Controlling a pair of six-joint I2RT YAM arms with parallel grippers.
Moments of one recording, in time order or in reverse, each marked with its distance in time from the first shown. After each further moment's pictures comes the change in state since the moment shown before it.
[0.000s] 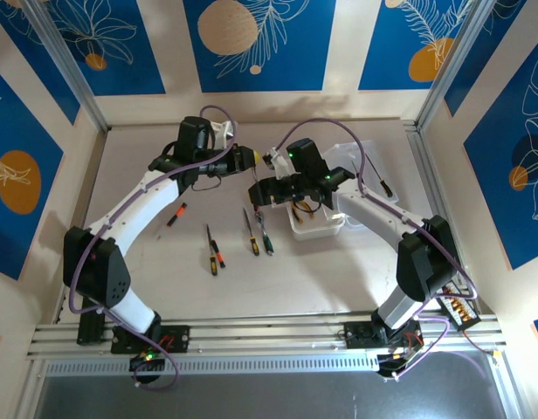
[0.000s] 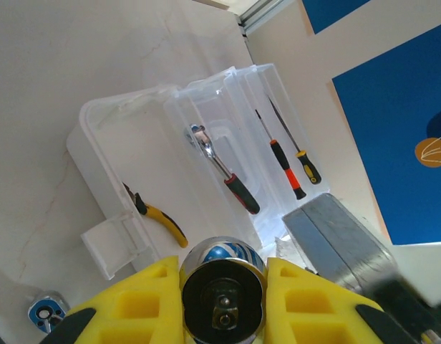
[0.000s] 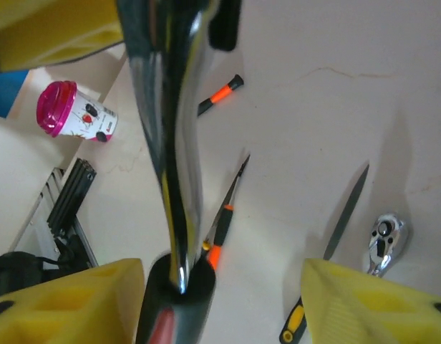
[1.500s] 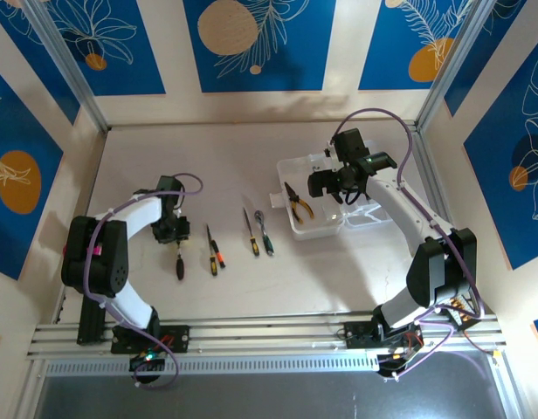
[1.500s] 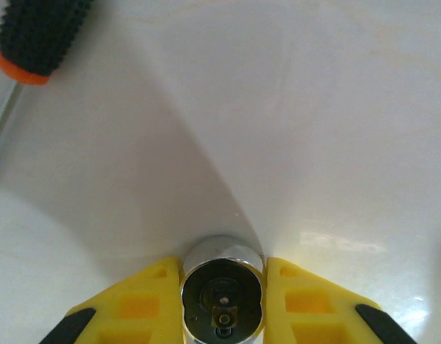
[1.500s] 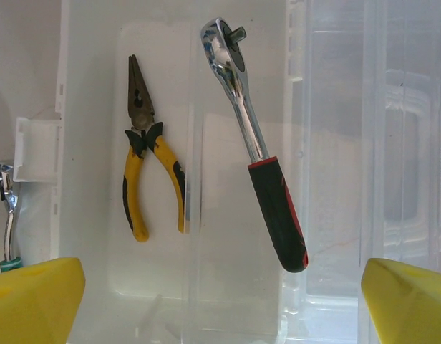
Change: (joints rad) left arm 0.277 0.049 -0.452 -0.403 -0.547 0.270; right arm -0.275 -0.085 0.052 -0.462 0.564 -0.213
